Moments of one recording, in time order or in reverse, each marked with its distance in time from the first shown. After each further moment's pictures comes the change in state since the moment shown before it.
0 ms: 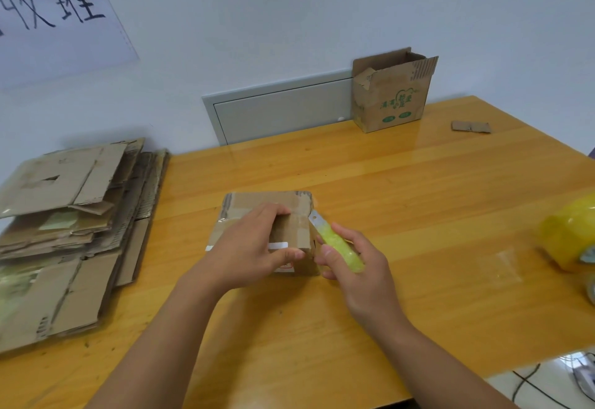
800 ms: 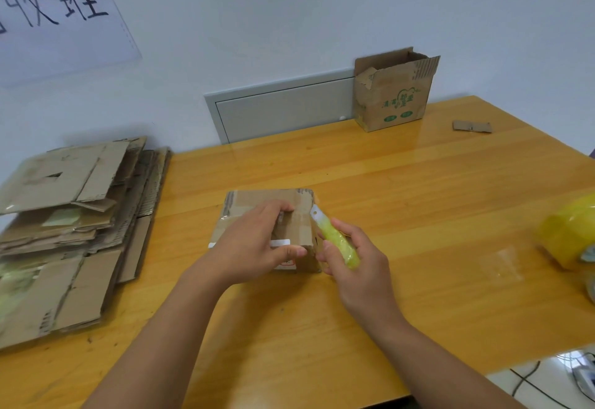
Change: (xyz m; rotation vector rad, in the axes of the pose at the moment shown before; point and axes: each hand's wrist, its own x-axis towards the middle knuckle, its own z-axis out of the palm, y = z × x) left_hand 0.002 -0.004 0.001 -0.001 -0.016 0.003; right_hand 0.000 0.000 0.006 -0.226 0.061 -0.077
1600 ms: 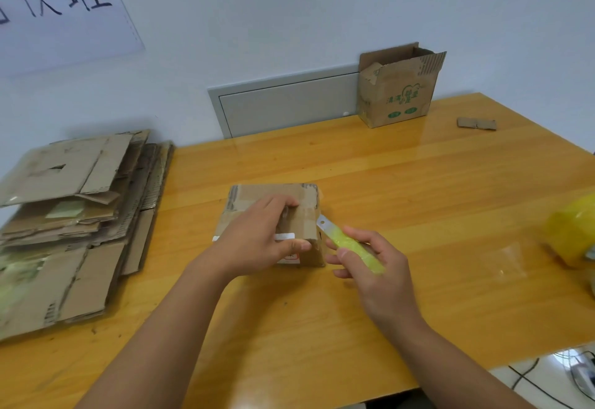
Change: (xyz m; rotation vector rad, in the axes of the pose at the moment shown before) left_hand 0.003 -0.004 0.001 0.003 0.001 0.036; right_hand -0.011 -0.009 -0.018 0.278 -0.038 0.097
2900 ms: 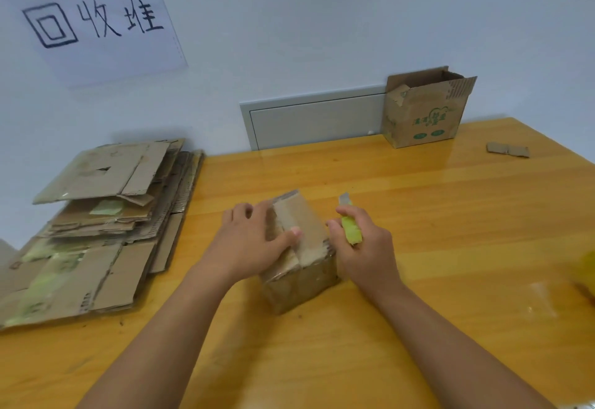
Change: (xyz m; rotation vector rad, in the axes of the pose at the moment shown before) left_hand -0.020 0.003 -0.029 0.068 0.011 -0.482; right_hand 0.071 0.011 0.029 -0.536 0.010 -0.539
